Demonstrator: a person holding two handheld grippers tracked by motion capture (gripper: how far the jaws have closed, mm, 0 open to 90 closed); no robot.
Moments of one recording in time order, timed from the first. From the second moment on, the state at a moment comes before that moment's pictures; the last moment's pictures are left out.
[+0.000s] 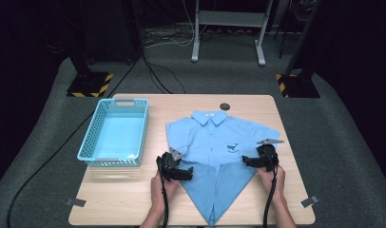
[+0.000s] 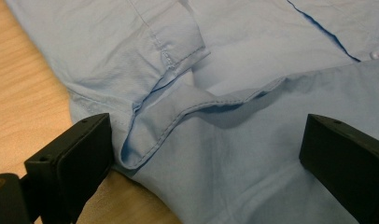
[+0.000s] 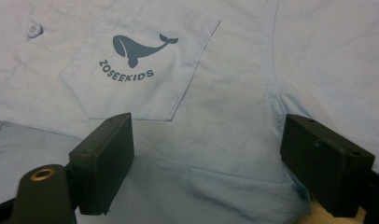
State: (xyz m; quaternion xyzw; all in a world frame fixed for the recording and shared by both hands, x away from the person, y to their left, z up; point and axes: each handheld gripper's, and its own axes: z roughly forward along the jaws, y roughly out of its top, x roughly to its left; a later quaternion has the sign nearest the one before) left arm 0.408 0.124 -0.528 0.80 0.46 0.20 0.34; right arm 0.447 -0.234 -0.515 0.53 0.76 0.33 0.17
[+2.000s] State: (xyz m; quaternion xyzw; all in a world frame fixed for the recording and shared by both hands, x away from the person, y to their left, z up) left arm 0.459 0.085 -0.513 0.82 0.45 0.21 0.29; right arm 0.434 -0.275 -0.526 0.53 0.75 0.33 0.22
